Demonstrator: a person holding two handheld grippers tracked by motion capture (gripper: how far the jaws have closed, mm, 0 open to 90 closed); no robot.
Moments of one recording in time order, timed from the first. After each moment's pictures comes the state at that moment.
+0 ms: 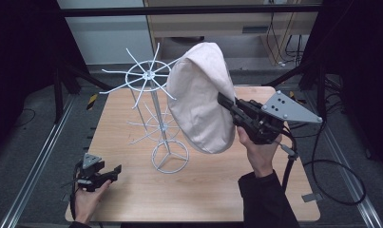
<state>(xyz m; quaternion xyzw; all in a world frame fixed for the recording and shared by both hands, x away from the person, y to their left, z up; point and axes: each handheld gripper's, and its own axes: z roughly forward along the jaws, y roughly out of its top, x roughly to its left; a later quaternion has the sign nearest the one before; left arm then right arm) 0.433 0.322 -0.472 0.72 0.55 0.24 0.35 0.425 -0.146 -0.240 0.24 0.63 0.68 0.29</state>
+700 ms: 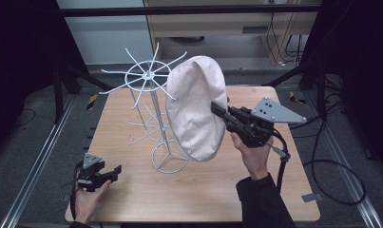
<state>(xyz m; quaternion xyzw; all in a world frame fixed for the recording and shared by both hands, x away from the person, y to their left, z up) 0.434 0.321 -0.473 0.72 0.55 0.24 0.35 0.437 -0.140 -0.266 0.25 0.65 0.67 0.25</state>
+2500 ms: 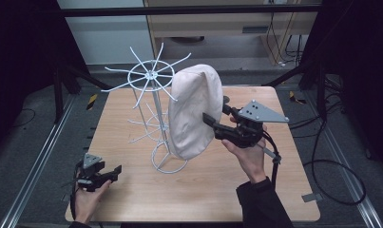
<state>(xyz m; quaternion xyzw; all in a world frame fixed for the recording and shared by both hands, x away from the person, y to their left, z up) 0.434 0.321 -0.473 0.72 0.55 0.24 0.35 0.452 -0.130 -0.292 0.30 0.67 0.63 0.25</state>
